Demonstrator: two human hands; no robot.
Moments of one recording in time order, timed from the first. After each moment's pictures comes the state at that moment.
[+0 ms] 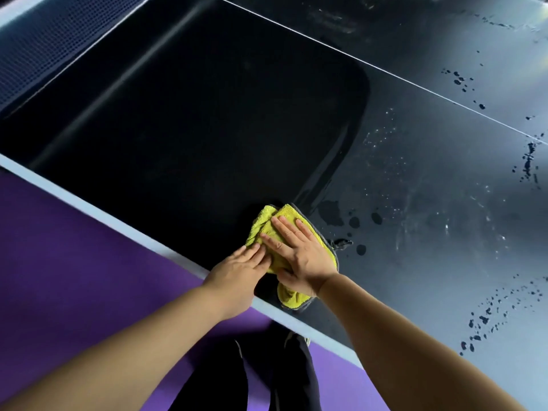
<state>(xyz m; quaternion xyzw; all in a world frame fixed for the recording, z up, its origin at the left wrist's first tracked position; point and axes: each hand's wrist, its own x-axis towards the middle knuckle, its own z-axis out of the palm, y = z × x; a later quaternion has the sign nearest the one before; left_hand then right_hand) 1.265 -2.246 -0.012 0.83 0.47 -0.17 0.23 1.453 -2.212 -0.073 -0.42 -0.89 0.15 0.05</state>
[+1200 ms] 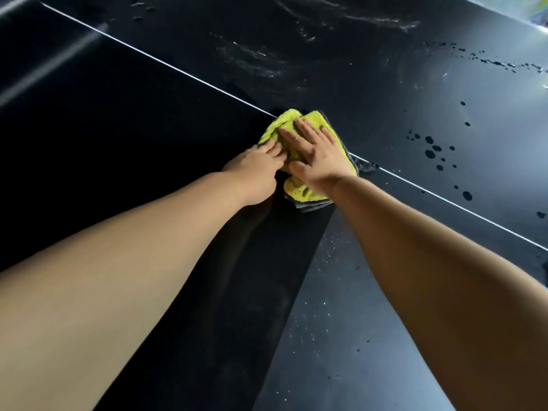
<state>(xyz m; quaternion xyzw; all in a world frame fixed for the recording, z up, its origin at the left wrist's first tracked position) 1.542 -1.754 -0.051 0.81 0.55 -0.12 0.16 1.700 -1.720 -0.090 -0.55 -0.82 0.15 0.06</state>
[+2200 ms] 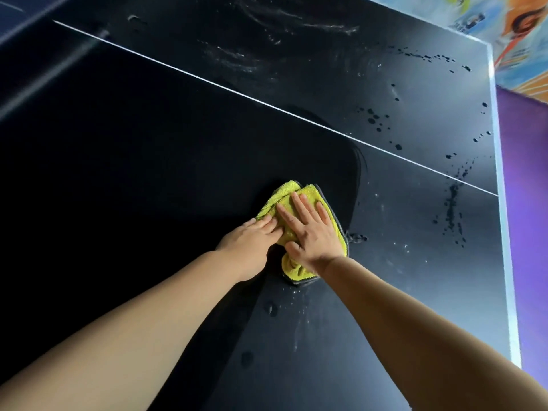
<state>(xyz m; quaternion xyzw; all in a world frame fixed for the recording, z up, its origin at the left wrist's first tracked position) 1.529 -2.002 -0.025 0.85 0.46 -0.13 0.23 1.704 -2.005 -0.071 -0.58 -0.80 0.13 -0.01</state>
